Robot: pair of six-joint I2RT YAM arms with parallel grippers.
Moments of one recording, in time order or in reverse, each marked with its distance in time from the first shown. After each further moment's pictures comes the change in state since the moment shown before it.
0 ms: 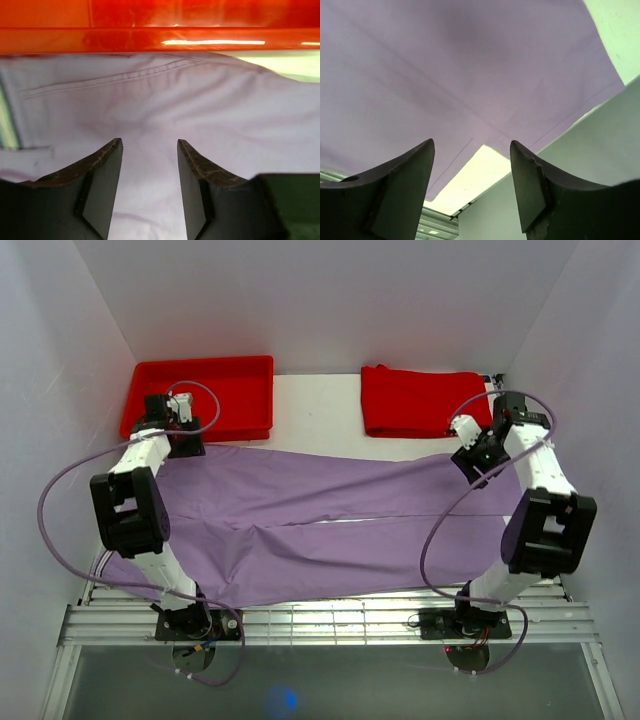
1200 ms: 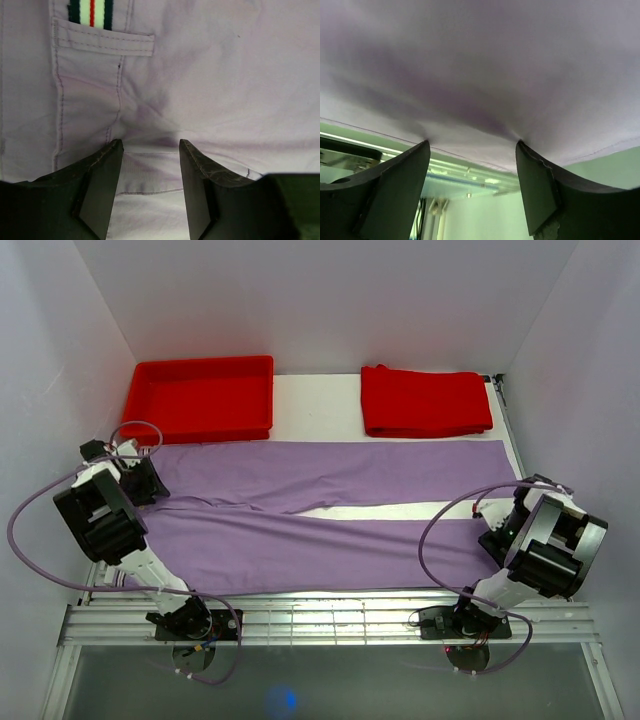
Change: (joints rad) left arm 0.414 0.001 -0.154 -0.114 0.209 0.096; right arm -0.361 -0.145 -0.607 0.089 0.306 -0.206
